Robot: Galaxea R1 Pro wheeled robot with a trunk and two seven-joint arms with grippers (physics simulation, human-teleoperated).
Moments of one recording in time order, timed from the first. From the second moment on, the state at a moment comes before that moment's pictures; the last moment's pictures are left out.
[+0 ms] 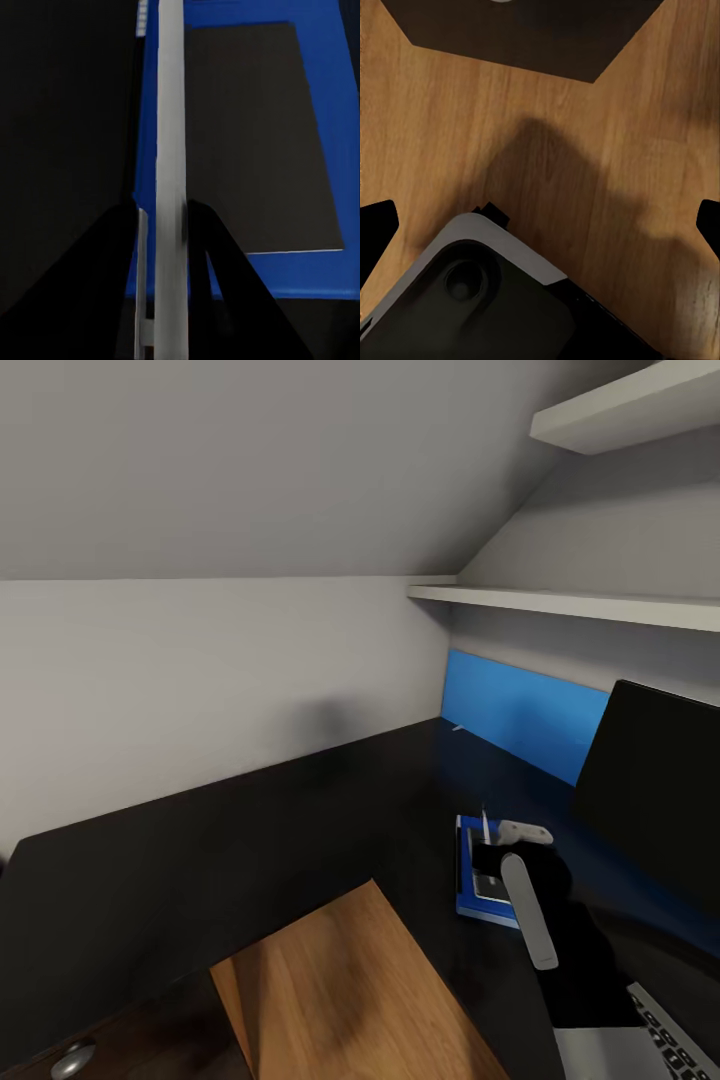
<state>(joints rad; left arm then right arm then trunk) 0.40 0.20 -0.37 -1.35 0.98 -0.05 0.62 -0.51 0.05 0.01 -1.48 -0.37 1.04 -0.54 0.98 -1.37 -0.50</state>
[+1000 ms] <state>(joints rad) 0.39 0.20 -0.37 -1.34 0.98 -0.05 0.62 -0.51 0.01 0.00 -1.41 -0.37 1.02 -0.53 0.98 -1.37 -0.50</state>
